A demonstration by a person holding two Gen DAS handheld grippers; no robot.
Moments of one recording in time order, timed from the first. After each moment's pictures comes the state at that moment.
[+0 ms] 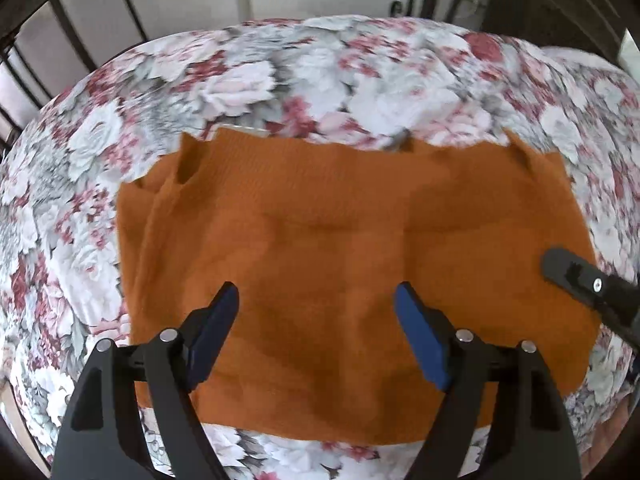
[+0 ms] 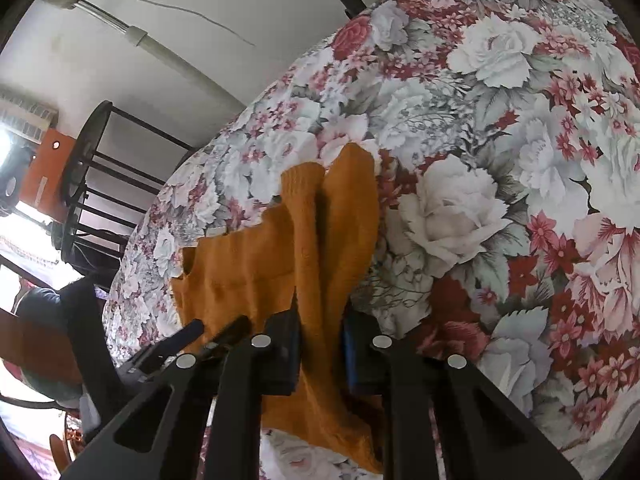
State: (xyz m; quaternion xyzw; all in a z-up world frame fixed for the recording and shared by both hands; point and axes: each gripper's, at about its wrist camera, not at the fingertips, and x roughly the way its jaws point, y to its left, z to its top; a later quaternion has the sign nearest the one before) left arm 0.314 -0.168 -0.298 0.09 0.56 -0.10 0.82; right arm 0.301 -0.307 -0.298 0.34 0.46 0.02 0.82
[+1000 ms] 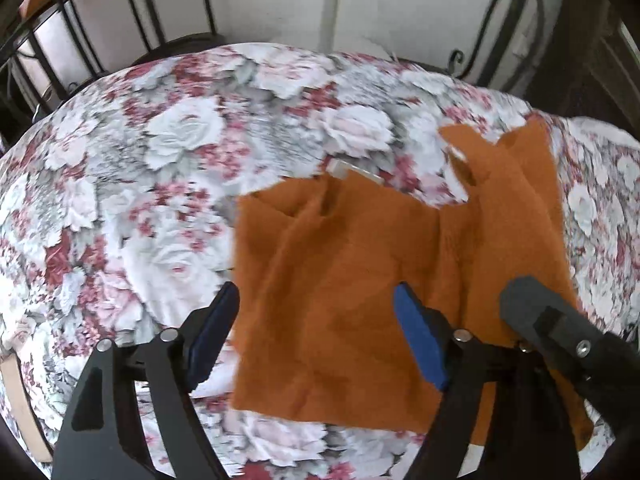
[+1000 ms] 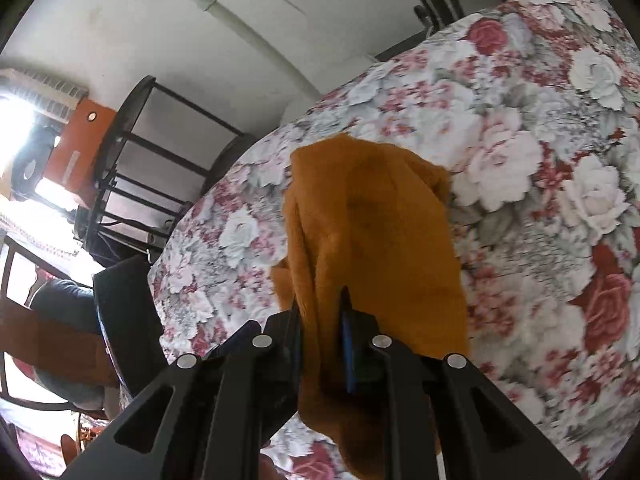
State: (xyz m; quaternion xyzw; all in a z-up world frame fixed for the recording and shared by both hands) left arm 0.327 -0.073 -0.255 0.01 0.54 -0.03 0.84; right arm 0.338 -0.178 -0.242 0.34 0.45 0.06 0.82
